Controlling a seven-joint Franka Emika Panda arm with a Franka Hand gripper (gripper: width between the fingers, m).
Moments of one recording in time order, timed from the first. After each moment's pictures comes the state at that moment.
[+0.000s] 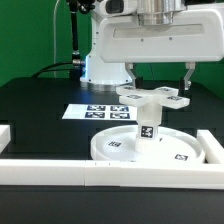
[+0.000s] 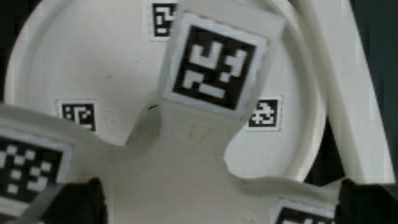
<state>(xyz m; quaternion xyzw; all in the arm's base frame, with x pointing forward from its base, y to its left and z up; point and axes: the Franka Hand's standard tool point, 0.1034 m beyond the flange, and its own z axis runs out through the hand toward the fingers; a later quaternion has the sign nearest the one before) 0.565 0.055 0.117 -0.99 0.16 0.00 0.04</state>
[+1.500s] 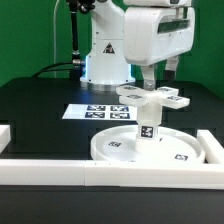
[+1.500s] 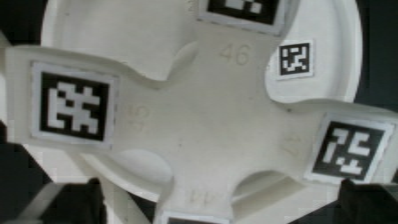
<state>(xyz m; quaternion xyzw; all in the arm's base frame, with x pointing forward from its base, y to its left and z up) 0.573 0.050 0.124 -0.86 -0.51 0.01 0.00</state>
